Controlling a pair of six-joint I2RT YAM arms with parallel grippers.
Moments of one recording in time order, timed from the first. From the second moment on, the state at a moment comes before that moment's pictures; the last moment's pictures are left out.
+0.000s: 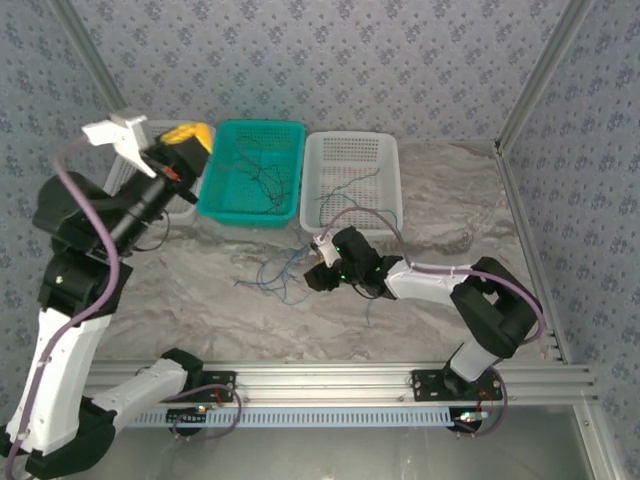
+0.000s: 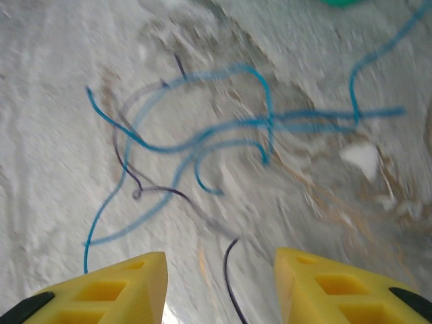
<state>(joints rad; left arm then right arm) -0.44 0.95 1.58 -0.39 0.13 -0.30 0.80 1.60 0.77 0.11 -0.23 0.17</state>
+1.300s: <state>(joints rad) -0.31 0.68 0.82 -0.53 0.30 -0.39 0.73 1.23 0.82 -0.10 -0.21 0.14</state>
